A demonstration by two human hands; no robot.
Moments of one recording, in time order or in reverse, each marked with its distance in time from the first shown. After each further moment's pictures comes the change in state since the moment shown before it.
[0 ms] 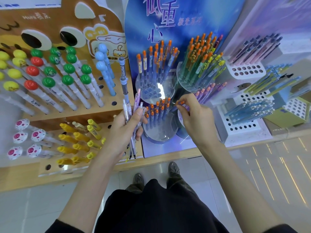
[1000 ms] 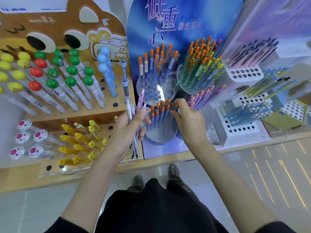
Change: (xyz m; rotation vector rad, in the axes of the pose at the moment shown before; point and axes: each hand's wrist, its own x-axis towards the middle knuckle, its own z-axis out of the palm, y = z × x) left_hand -0.001 0.006 0.005 0.004 -0.037 0.035; right_hand -0.003 -0.001 0.019 -0.092 -0.133 0.040
